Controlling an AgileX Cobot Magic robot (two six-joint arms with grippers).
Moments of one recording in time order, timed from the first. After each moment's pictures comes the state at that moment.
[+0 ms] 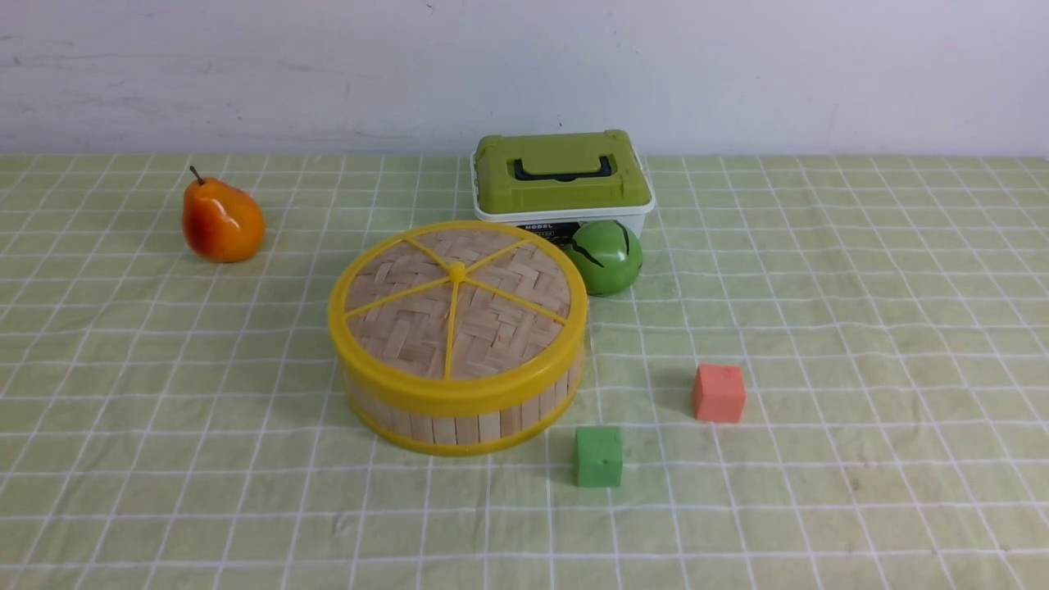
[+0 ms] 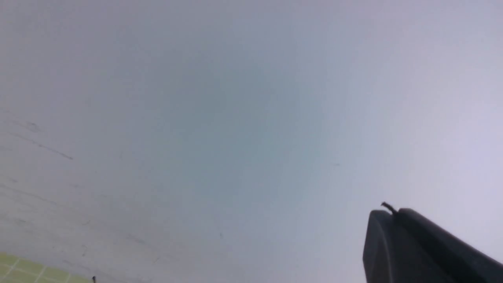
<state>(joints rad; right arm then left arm) -0.10 -0.01 0.02 -0.05 0.38 0.08 -0.09 0.17 -0.44 -0.04 -0.04 -0.44</state>
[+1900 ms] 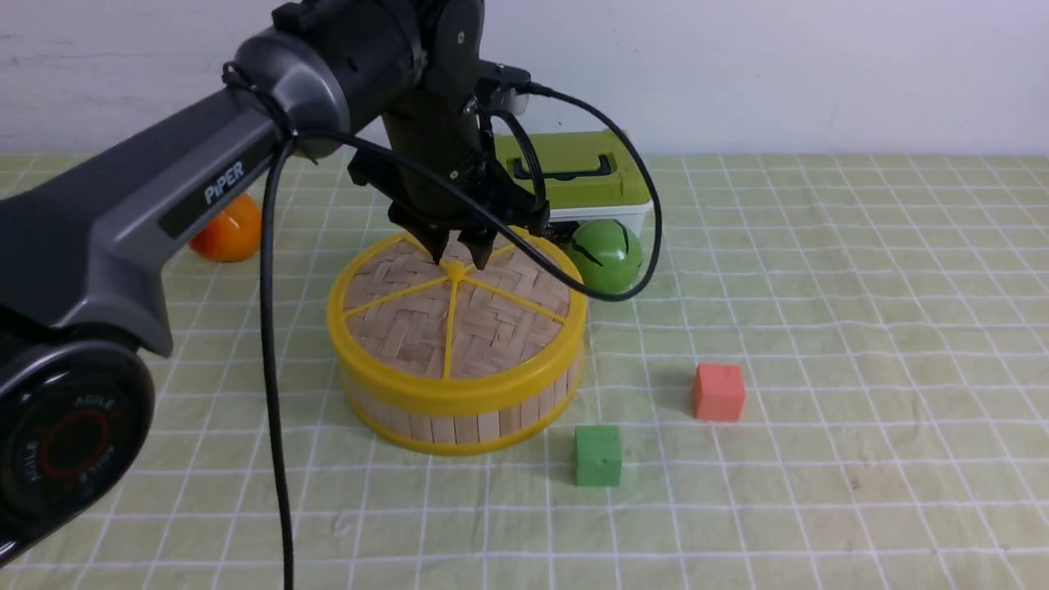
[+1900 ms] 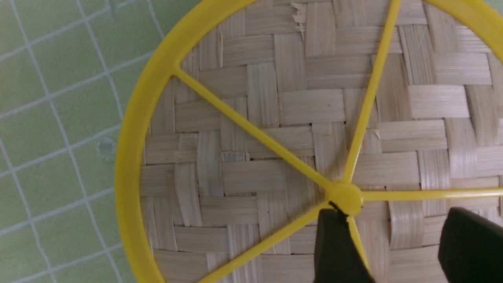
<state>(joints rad) -0.10 -0.01 0.02 -0.05 0.38 0.08 -0.48 2.17 -2.15 0.14 1.20 -0.18</state>
